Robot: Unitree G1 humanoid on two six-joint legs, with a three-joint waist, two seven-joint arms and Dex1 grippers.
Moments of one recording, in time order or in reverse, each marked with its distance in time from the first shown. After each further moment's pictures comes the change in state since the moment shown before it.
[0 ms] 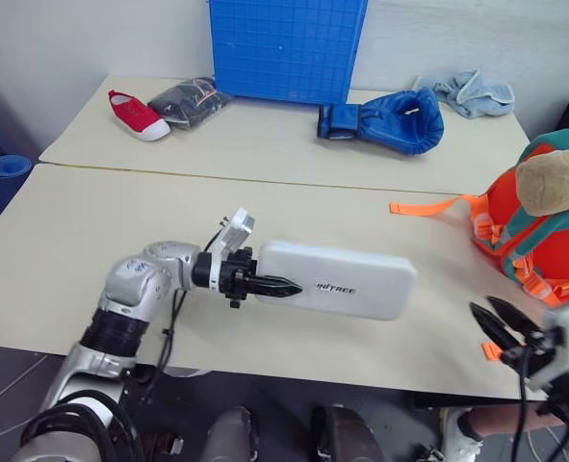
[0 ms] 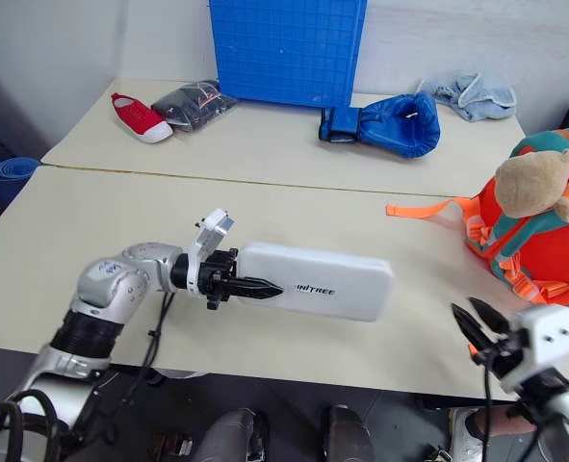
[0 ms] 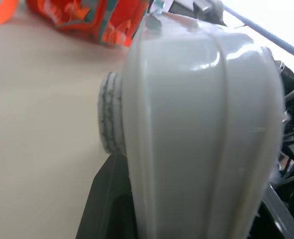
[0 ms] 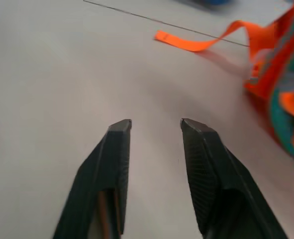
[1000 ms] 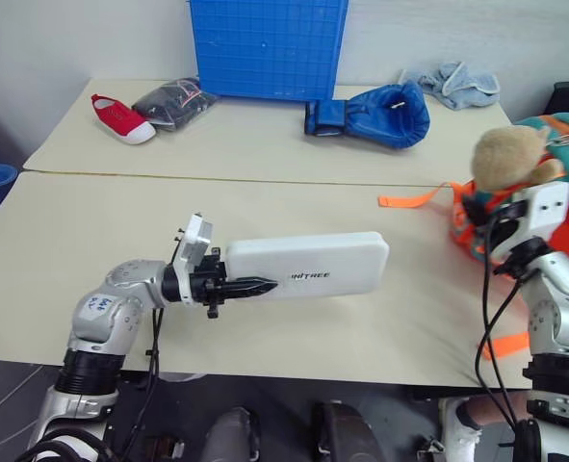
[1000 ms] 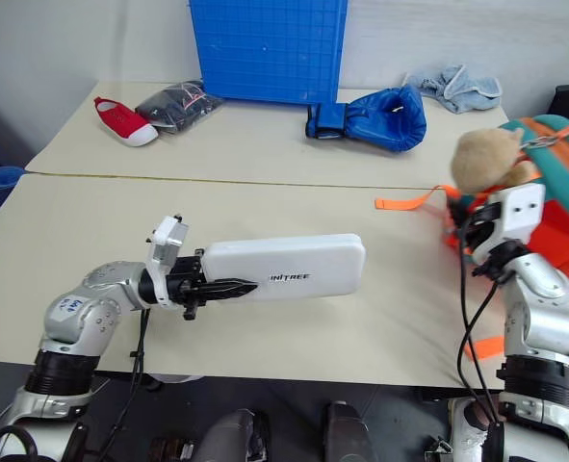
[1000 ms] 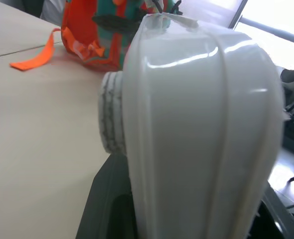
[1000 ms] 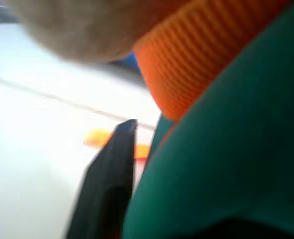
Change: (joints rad) left arm 0.168 0.088 0.203 -0.144 -0.050 0.009 0.061; right arm -0.842 -0.183 0.389 0.584 -0.059 -0.005 0.035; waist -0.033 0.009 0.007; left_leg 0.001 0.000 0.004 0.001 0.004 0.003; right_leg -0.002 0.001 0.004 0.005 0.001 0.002
